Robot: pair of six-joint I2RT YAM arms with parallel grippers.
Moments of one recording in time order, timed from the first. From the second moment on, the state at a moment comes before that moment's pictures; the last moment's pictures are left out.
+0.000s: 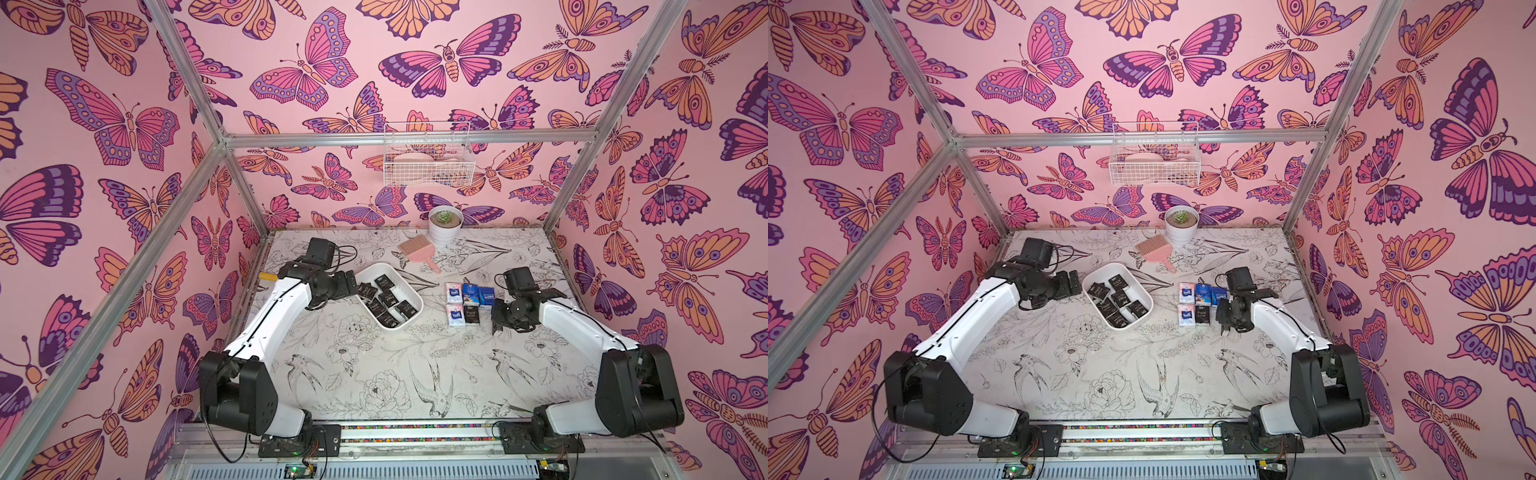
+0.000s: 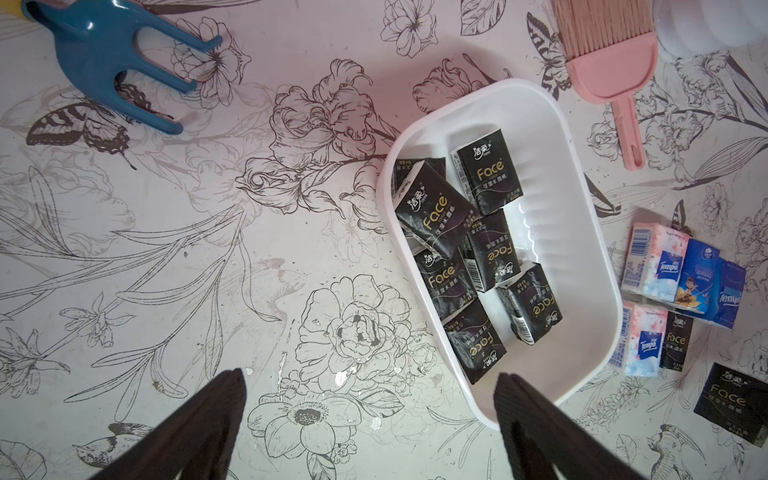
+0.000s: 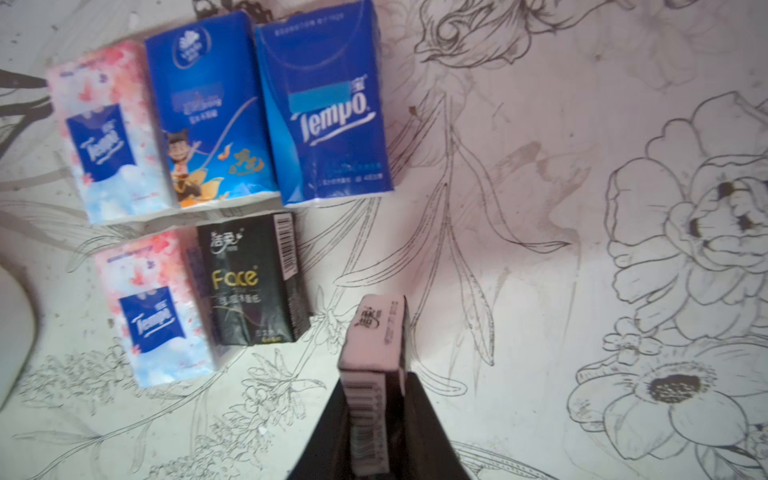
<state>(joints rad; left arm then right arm) -0.21 1.47 1.26 -0.88 0.06 -0.45 0.24 1.43 0.89 -0.67 0.02 0.42</state>
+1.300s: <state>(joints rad) -0.22 1.49 1.26 -0.88 0.06 -0.45 0.28 1.59 0.96 -0.65 0.02 0.39</state>
